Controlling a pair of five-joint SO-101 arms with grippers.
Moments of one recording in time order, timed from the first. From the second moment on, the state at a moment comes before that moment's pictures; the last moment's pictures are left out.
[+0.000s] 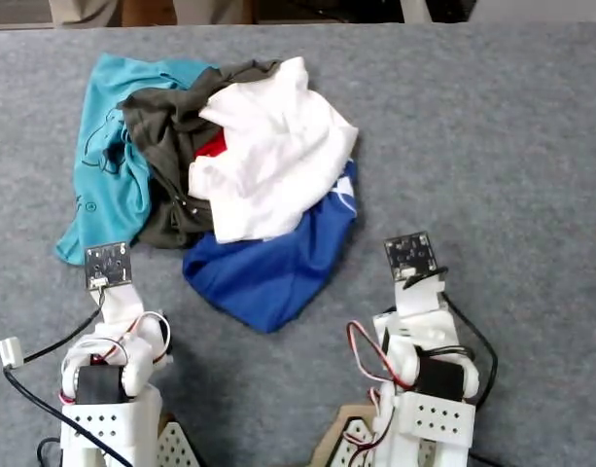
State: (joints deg) left arm -5.7 -101.6 96.4 71.2 -0.9; right arm 8.4 -95.1 97.5 64.7 16.4
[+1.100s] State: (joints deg) left arm -5.7 -101.6 96.4 71.2 -0.9; right arm 6.3 -95.1 97.5 64.7 16.4
